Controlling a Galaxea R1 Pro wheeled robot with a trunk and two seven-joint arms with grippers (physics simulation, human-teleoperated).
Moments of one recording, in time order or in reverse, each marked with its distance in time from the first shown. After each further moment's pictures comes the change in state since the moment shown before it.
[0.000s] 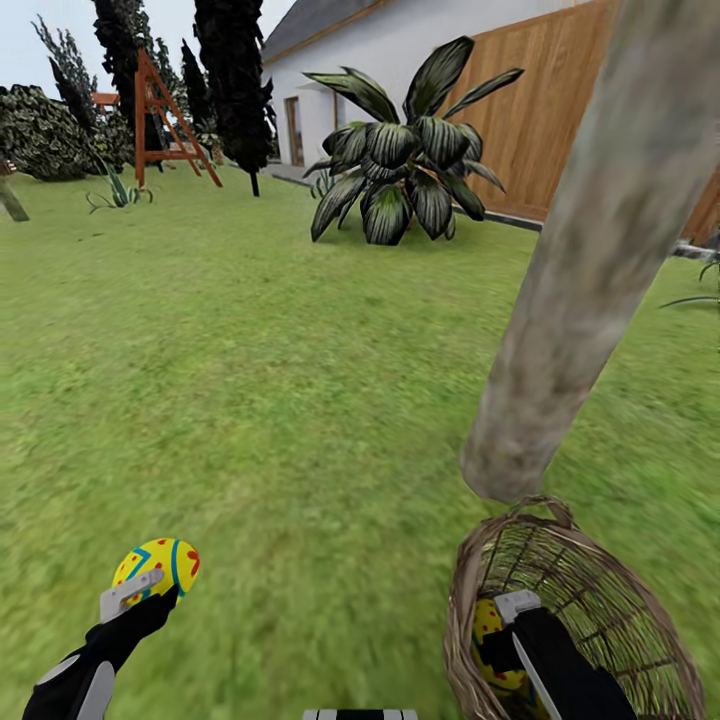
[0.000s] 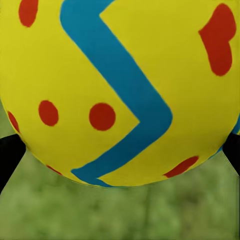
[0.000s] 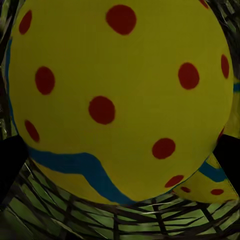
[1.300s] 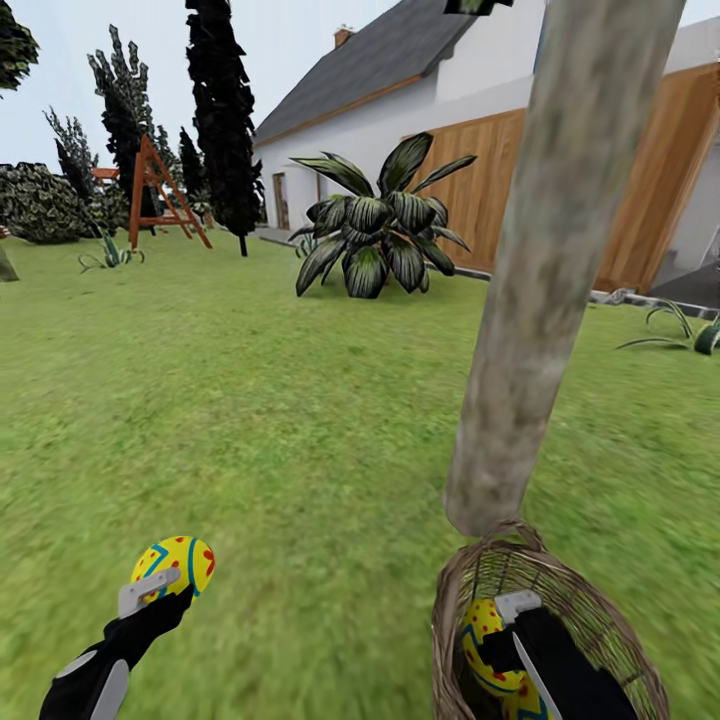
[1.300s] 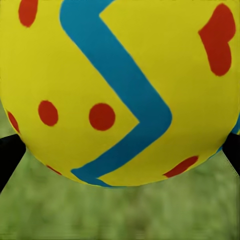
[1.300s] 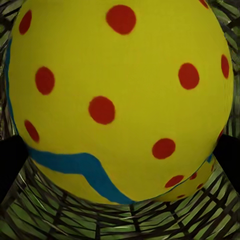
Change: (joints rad) left arm 0.000 0.001 -0.069 0.004 0.002 0.002 0.001; right arm 0.000 -0.001 -0.001 0.000 -0.013 0.003 0.000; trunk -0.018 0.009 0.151
